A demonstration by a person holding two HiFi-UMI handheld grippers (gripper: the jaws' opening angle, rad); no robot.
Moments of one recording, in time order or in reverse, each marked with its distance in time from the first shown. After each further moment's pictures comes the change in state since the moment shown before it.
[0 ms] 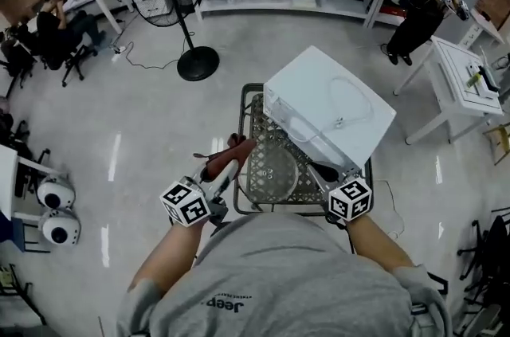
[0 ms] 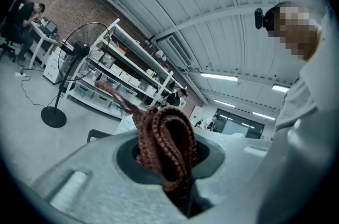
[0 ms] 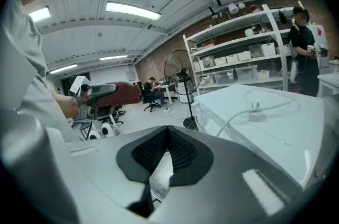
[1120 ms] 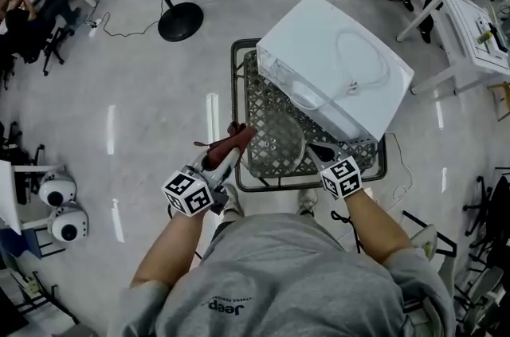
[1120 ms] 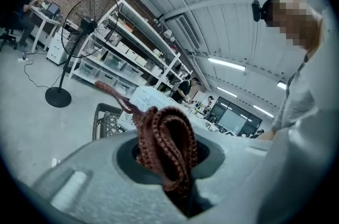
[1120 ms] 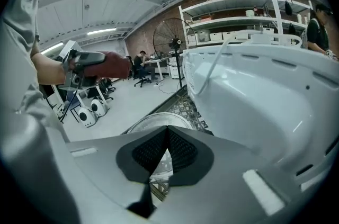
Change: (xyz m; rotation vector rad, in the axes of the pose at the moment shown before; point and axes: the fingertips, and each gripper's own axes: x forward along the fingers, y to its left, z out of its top) left arm 0.013 0.070 -0.084 -0.077 0.192 0.030; right arm 0.066 -0.044 -0.139 -0.022 0.269 -0.098
